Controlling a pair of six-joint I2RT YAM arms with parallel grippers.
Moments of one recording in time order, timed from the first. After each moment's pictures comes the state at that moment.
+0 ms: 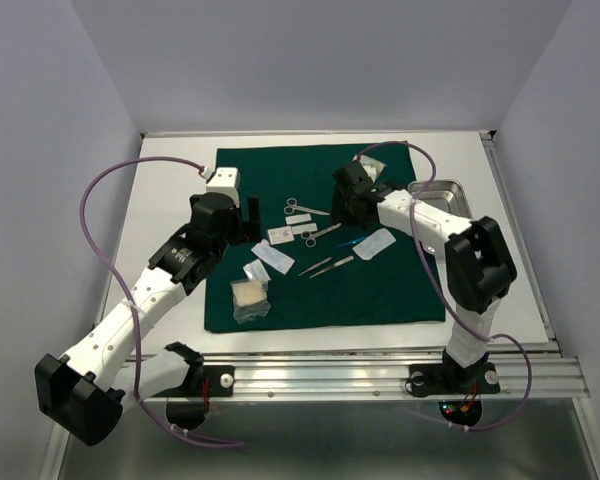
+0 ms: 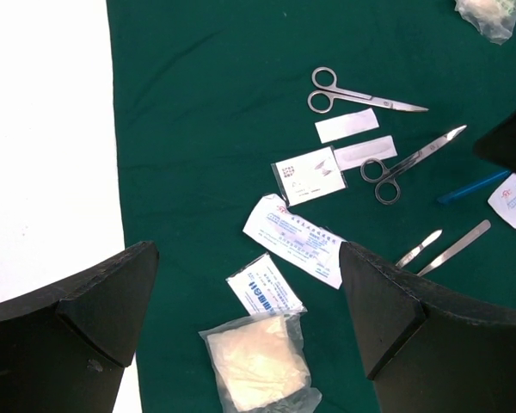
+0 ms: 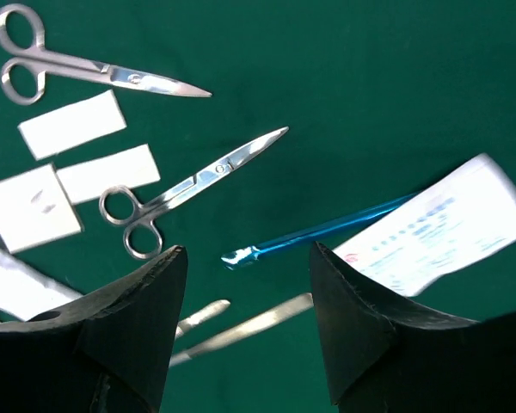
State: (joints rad) left arm -0.53 1.02 0.92 -0.42 -0.33 -0.29; right arm 0.57 1.84 1.43 -0.56 0.26 0.62
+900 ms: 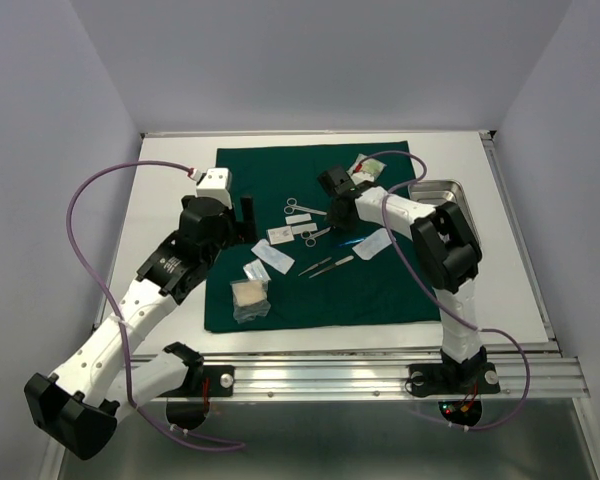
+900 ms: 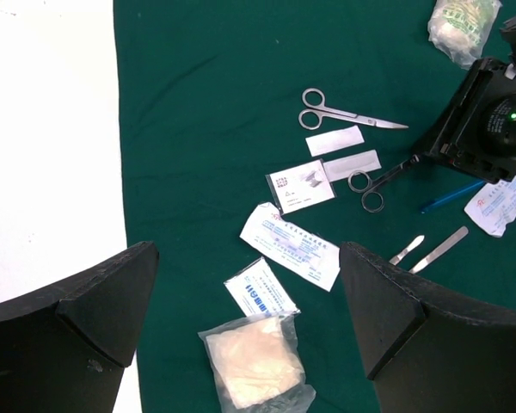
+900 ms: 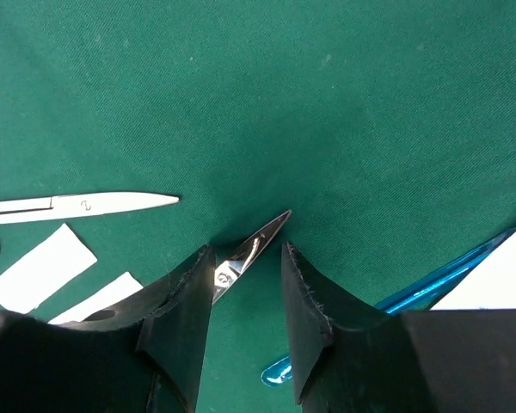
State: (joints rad) left arm -0.53 0.94 0.91 -0.43 -0.33 -0.29; right arm 0.58 2.11 1.57 -0.55 0.39 0.96
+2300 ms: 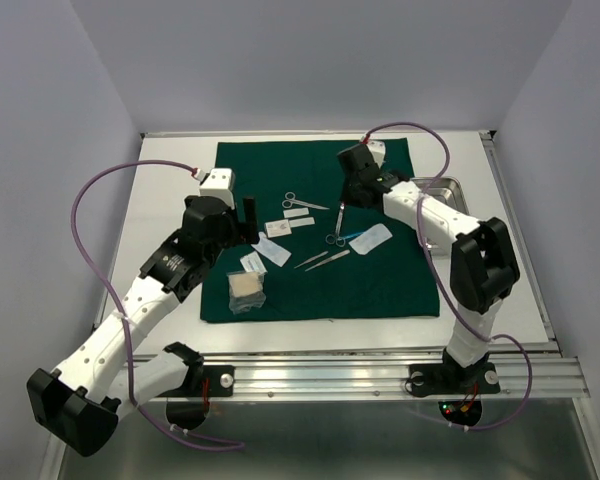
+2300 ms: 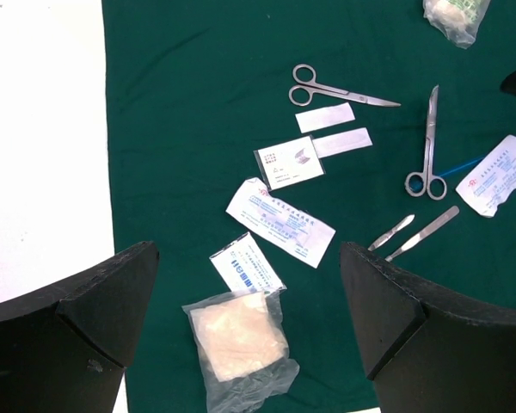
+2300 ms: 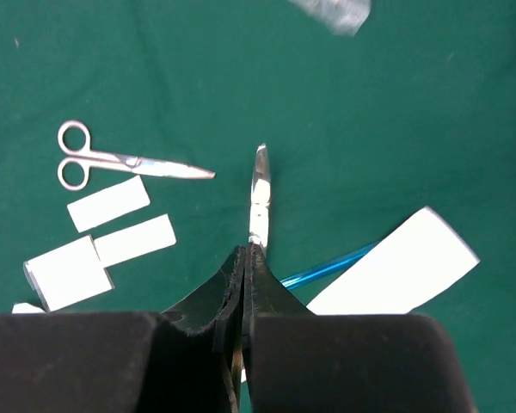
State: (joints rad) left arm -0.53 0.95 0.91 -0.43 -0.31 -0.29; right arm 0.56 1.87 1.52 -0.49 0.41 0.66
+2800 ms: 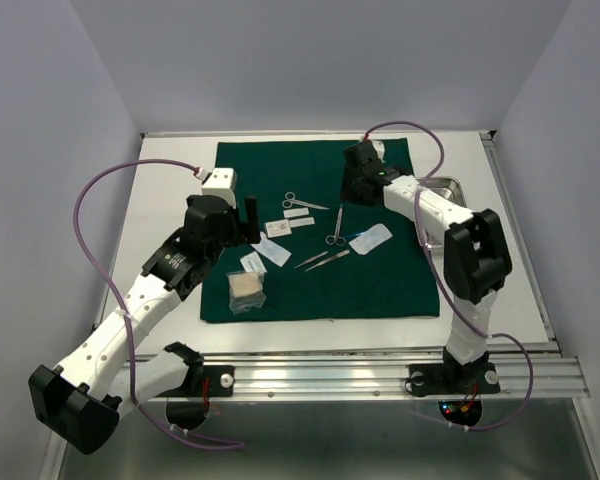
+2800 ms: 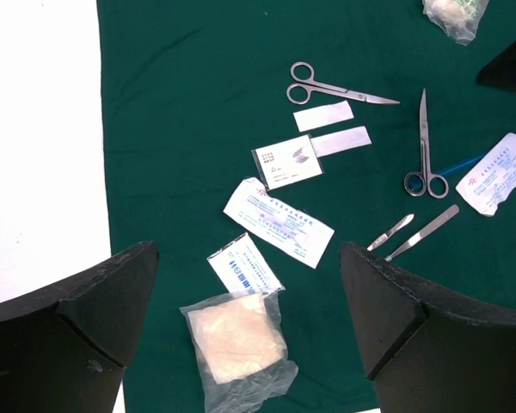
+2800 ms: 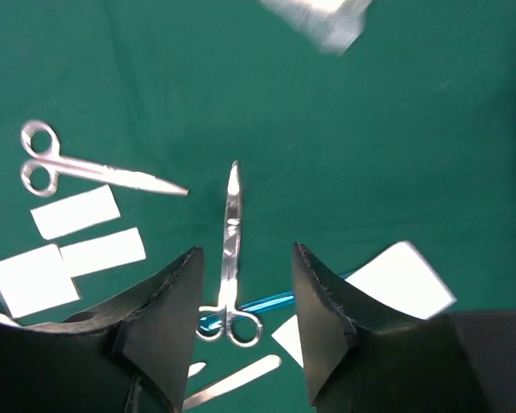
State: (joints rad) left arm -0.53 0.97 0.91 -0.42 -0.30 -0.29; right arm 0.47 1.90 1.55 -0.49 0.30 0.55
